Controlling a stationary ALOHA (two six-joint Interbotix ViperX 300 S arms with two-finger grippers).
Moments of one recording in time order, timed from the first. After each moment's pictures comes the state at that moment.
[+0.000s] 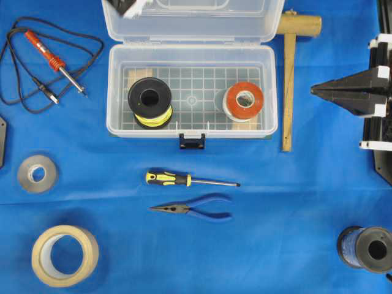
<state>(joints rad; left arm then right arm) 0.50 -0.15 0.37 -0.03 0.45 0.18 -0.10 -0.95 1.16 -0.02 -0.20 -0.02</state>
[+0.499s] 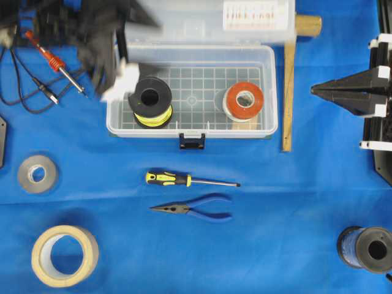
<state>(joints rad) 0.23 -0.30 0.51 -0.04 0.49 0.06 -0.10 -0.95 1.16 -0.02 -0.20 -0.02</state>
